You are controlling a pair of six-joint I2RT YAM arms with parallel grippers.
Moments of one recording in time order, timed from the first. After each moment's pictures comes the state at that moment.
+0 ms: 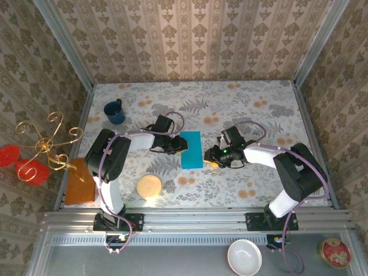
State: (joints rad) left arm -0.55 1.88 1.02 -0.17 0.53 -0.69; right arm 0.45 1.61 0.73 -0.15 -0.52 0.83
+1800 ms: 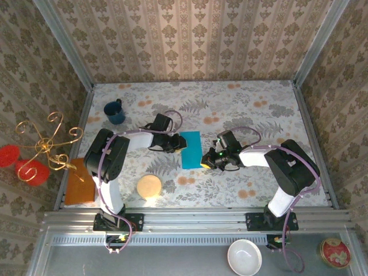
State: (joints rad) left arm -0.52 1.88 1.03 -0.17 0.53 -0.70; right arm 0.50 1.69 0.68 0.07 -0.57 1.00
